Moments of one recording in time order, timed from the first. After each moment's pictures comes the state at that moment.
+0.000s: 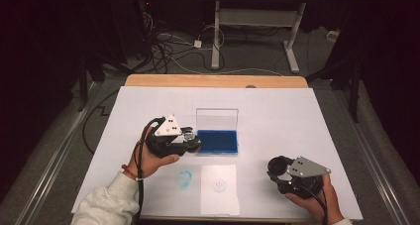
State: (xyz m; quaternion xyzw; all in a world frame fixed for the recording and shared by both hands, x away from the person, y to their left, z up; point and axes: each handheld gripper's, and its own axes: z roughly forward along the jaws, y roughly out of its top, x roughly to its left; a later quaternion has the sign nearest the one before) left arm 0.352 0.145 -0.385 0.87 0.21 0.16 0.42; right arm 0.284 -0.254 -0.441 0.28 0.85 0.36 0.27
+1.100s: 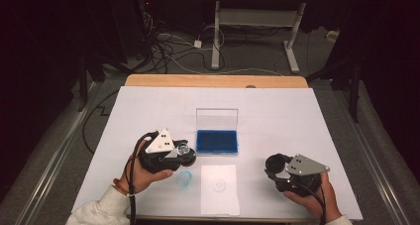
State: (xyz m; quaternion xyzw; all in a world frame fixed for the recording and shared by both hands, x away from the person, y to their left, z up) left arm 0.318 0.154 -0.393 0.87 0.20 0.15 0.41; right arm 0.286 -0.248 -0.436 0.27 0.85 0.37 0.27
